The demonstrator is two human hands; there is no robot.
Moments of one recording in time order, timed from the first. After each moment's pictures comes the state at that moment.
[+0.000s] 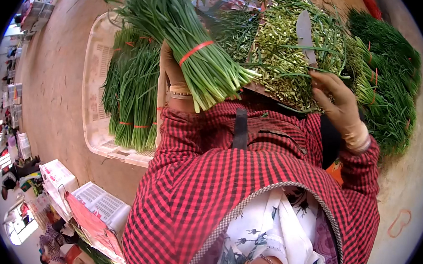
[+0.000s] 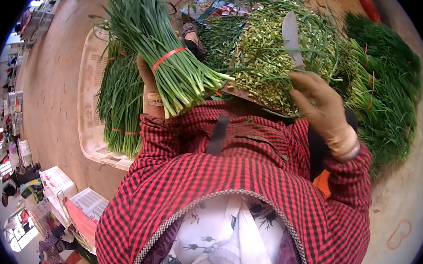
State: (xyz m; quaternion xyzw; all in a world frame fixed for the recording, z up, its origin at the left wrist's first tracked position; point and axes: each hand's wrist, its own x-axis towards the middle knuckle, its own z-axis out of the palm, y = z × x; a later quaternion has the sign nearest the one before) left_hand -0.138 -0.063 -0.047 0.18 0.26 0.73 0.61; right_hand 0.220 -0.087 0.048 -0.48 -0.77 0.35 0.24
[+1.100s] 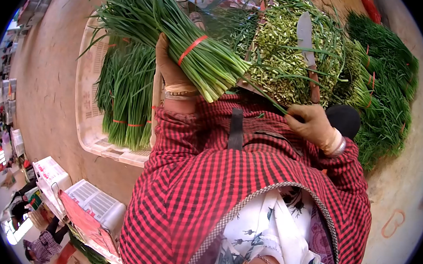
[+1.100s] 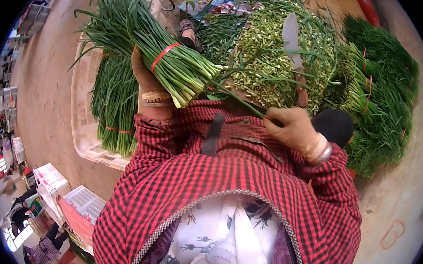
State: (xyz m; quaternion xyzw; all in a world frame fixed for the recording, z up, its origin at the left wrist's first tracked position) left_hand -0.127 -0.069 -0.034 0.09 0.26 0.77 0.58; right_hand 0.198 -0.117 0.018 -0.46 -0.76 0.45 0.09
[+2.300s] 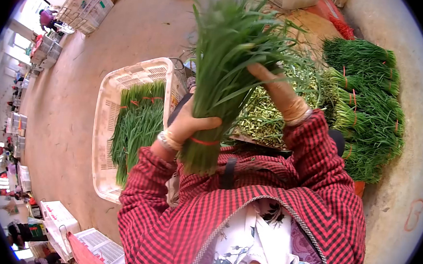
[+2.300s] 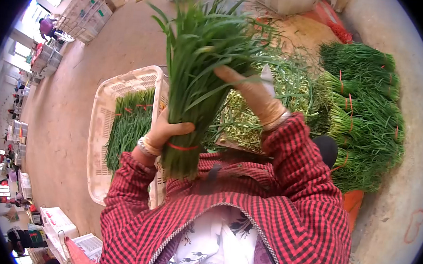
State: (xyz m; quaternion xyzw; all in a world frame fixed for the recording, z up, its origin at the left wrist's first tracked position) left_hand -0.121 -0.075 0.048 0.45 0.39 0.41 0.69; right_hand 0.121 0.007 0.067 -0.34 -0.54 0.60 0.49
